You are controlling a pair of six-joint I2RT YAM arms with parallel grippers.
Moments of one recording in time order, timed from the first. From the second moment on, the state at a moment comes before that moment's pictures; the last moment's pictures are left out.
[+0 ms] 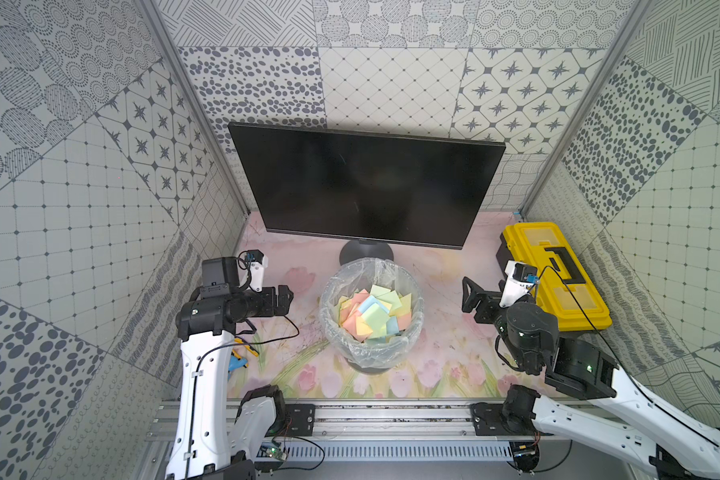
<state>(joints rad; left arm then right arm) 0.26 0.94 1.09 -1.11 0.31 0.14 1.00 0.65 0.87 -0.61 0.86 0.56</state>
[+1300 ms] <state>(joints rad) 0.06 1.32 0.46 0.21 0.40 0.00 0.99 0.60 0.67 -0.46 0.93 0.34</state>
